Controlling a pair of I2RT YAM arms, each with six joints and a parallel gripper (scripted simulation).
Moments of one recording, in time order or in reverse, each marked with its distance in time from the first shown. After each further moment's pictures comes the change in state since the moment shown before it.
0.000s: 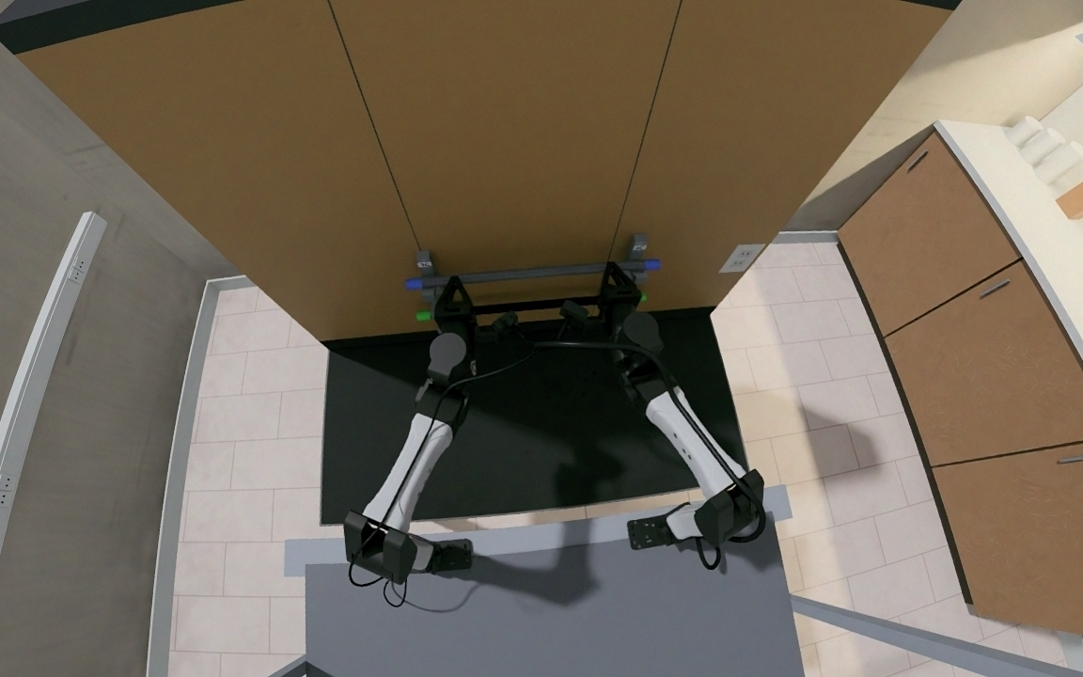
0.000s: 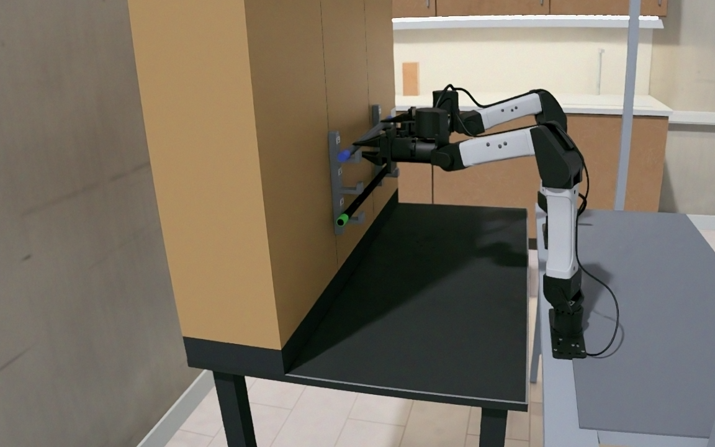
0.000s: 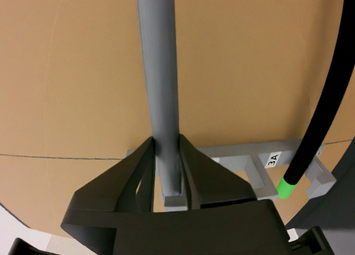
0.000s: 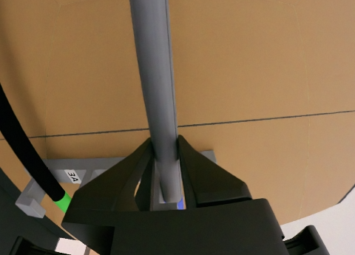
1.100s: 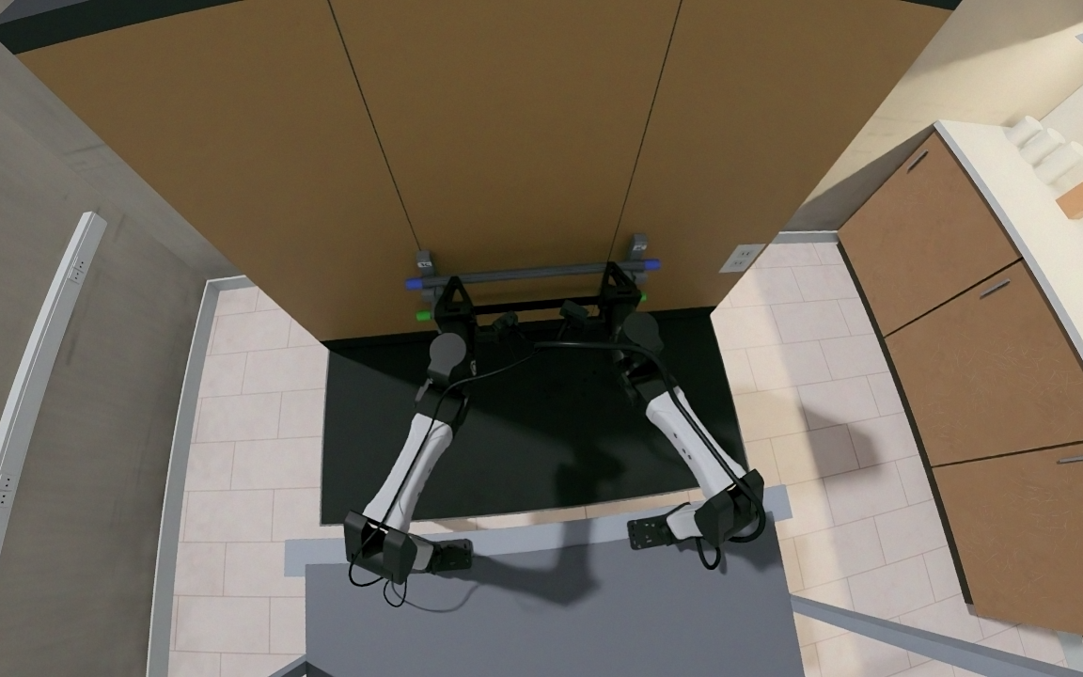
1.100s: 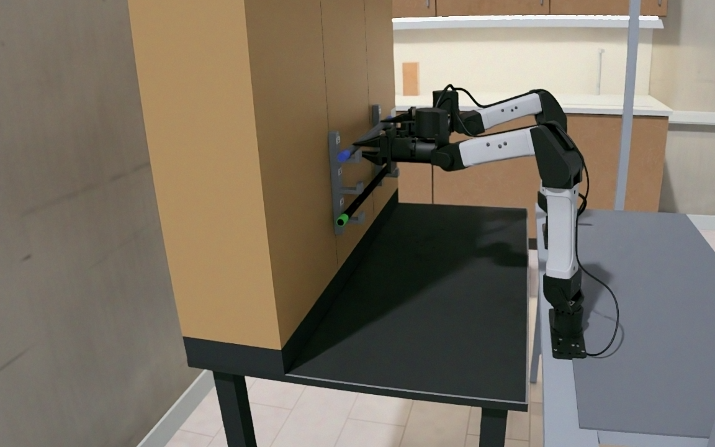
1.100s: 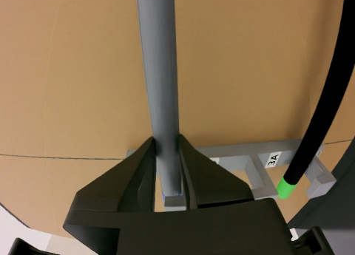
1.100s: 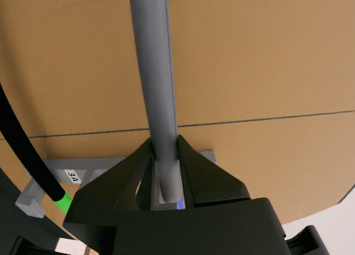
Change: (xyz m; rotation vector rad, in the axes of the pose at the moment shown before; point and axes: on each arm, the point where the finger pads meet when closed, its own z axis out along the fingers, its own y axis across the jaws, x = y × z) left arm 0.000 0.000 0.000 0.000 0.000 0.000; right arm 0.000 0.000 0.000 0.000 0.000 0.000
